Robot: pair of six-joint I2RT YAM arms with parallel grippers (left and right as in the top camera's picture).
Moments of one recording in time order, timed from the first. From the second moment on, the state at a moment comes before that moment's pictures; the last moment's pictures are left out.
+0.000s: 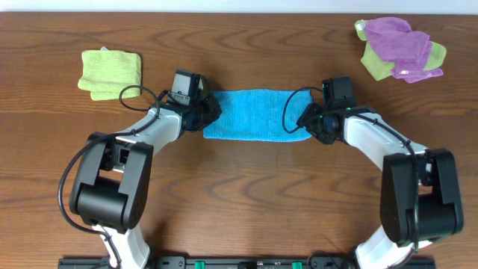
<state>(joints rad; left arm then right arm) -0.28 1.92 1.07 -0.14 0.36 -0.83 0.15 1.83 1.00 -0.36 -0.16 0.76</state>
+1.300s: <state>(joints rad) -0.31 1.96 1.08 -0.20 0.33 -0.83 0.22 1.80 1.00 -0.30 -0.20 0.72</state>
